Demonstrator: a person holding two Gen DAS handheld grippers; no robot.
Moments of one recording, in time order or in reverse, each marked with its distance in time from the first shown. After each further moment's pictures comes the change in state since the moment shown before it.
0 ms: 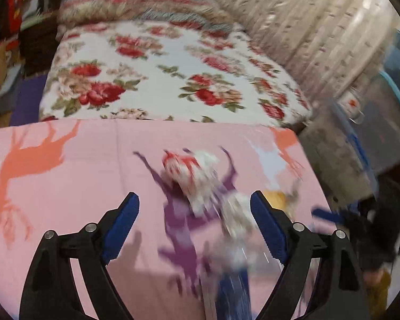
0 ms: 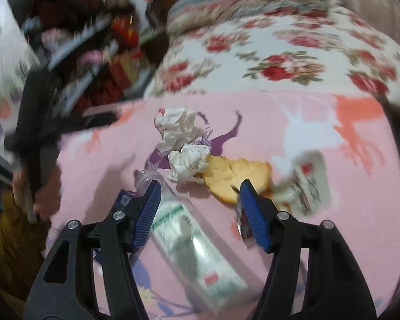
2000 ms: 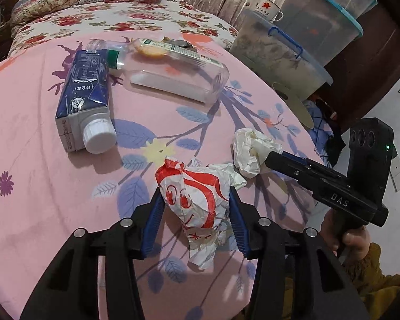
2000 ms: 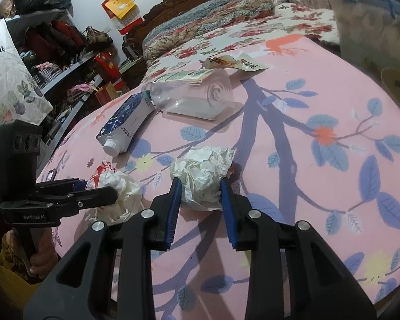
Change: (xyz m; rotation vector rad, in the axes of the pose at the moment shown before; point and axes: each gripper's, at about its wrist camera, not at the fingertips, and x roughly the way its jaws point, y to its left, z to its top) left arm -0.047 -0.109 -0.283 0.255 0.100 -0.175; right arm -0.094 0.010 -0.265 0.218 -0.233 -0.055
